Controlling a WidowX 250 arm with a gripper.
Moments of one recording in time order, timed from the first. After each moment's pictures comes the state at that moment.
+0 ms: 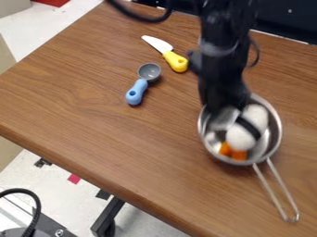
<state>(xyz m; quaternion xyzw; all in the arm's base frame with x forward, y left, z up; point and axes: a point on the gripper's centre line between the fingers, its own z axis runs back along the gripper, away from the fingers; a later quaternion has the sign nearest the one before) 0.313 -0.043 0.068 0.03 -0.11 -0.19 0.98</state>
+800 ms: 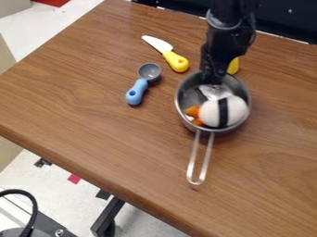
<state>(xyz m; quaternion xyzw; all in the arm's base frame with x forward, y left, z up) 0.353 -0.011 0.067 0.13 -0.06 -0.48 0.87</state>
